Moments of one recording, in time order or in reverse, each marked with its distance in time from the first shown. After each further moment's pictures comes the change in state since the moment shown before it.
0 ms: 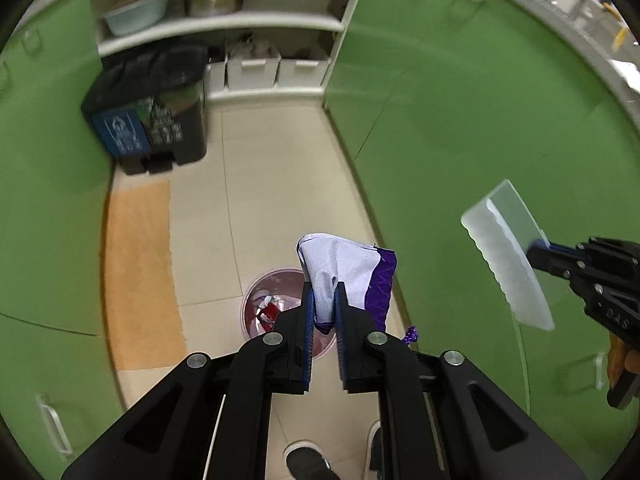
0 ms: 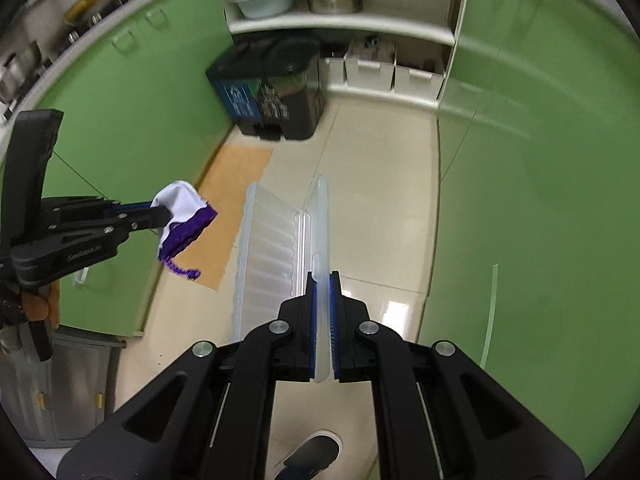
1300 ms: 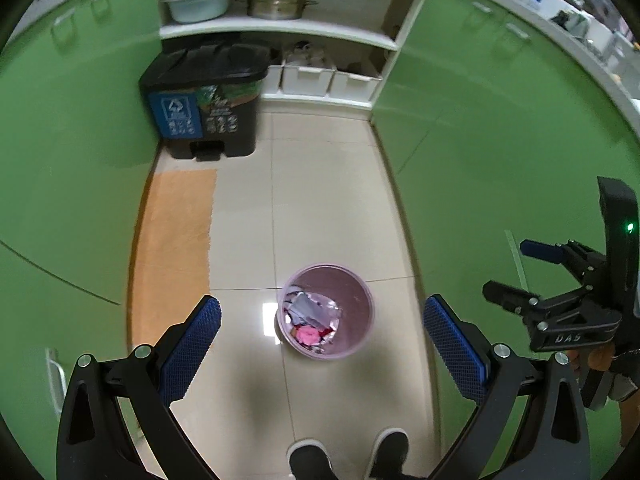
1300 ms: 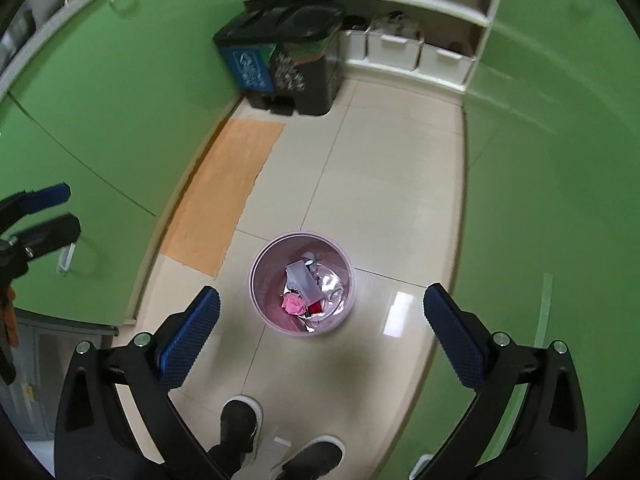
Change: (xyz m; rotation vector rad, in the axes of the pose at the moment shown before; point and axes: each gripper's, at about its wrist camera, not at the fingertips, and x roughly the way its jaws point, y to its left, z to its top) left arm -0.062 0.037 -0.021 -0.109 -0.054 0.084; right arm 0.020 0.035 0.024 -0.018 0.053 0.003
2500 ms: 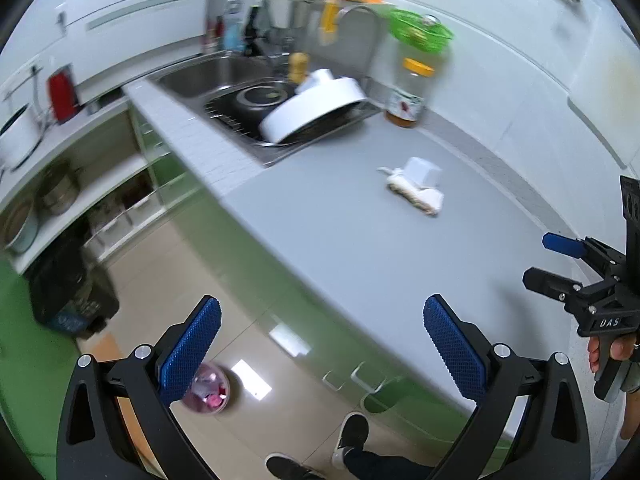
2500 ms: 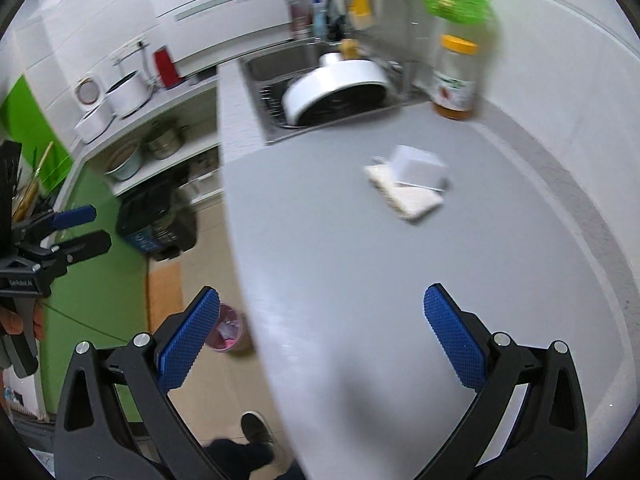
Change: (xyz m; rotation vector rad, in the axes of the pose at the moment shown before) left arm -0.283 -0.444 0.062 0.642 -0.028 -0.338; right arm -0.514 -0.216 -0.212 0.605 -0.300 -0.302
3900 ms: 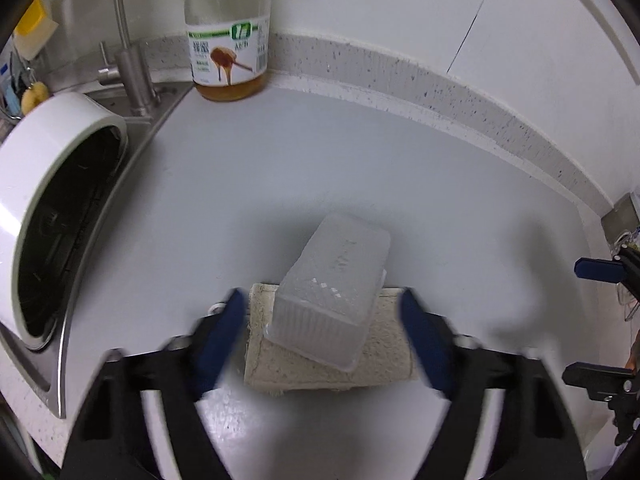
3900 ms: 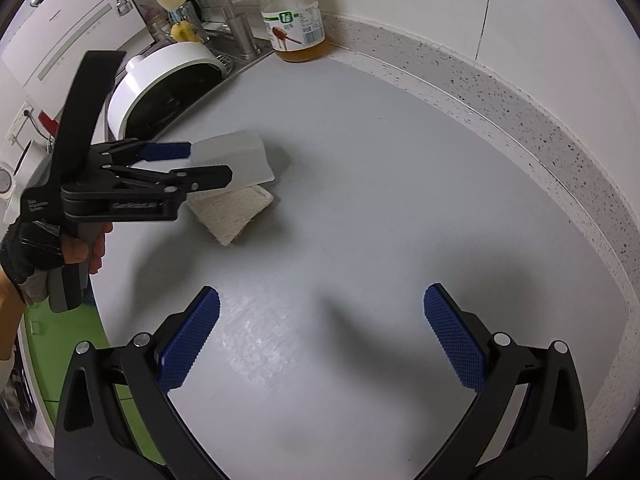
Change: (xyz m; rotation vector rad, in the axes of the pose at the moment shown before) left arm 0.286 -0.143 0.158 0.462 0.251 -0.263; right arm 0.084 -0.142 0.024 0.339 0.143 -0.143
